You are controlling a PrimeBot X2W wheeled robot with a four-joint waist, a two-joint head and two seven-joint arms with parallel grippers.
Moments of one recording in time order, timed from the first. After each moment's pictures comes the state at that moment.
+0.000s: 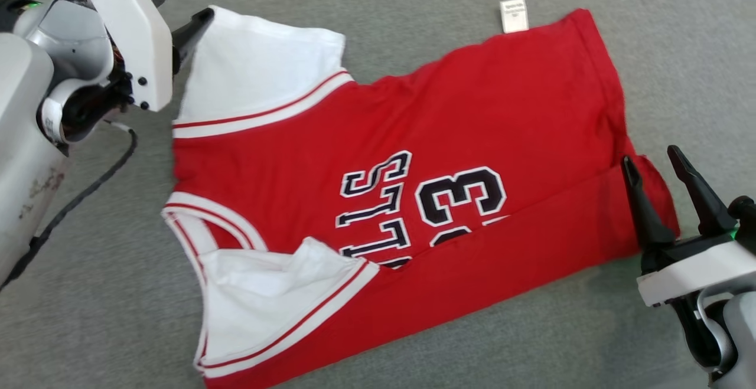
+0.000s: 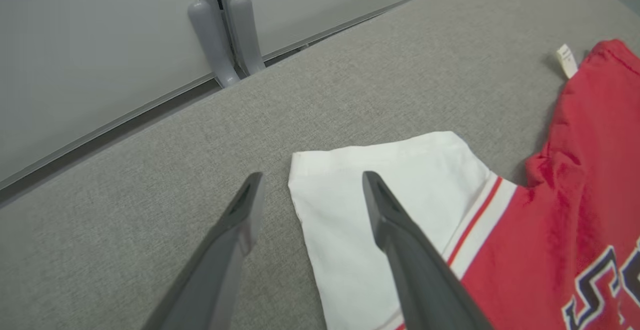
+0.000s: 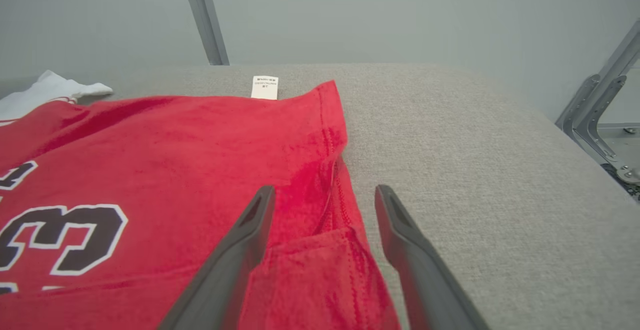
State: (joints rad) left arm -1.13 0.54 -0.82 0.48 -0.95 -0.06 0.51; right arm -0.27 -0.39 0.24 0.24 0.46 0.13 -0.19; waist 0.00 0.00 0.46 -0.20
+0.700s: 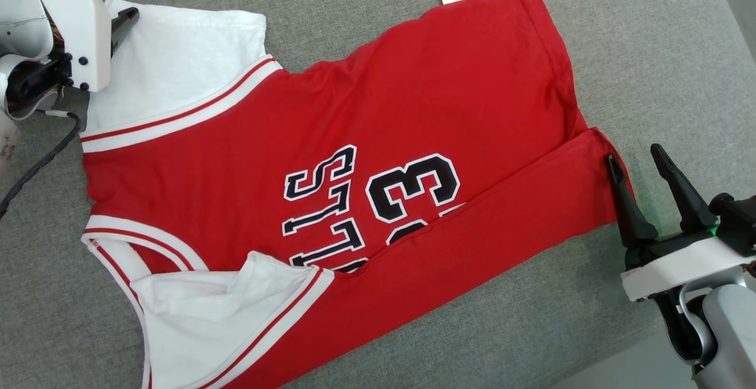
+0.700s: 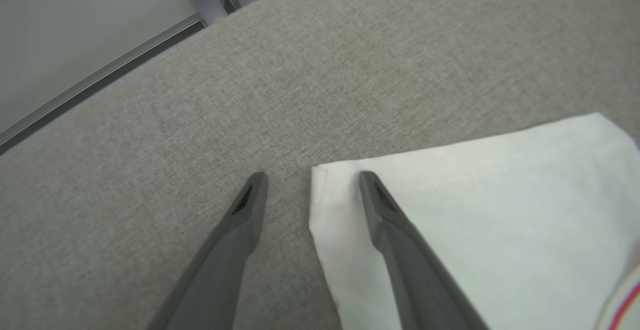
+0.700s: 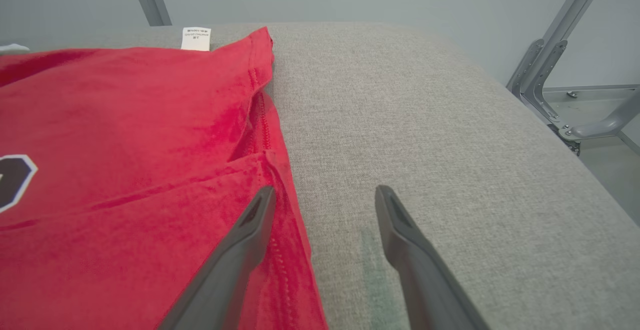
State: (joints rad) left arm -1.24 0.54 -0.89 0.78 -0.90 -0.10 0.57; right arm -0.33 -0.37 0.30 0.34 0.48 0.13 -0.26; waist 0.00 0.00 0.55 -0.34
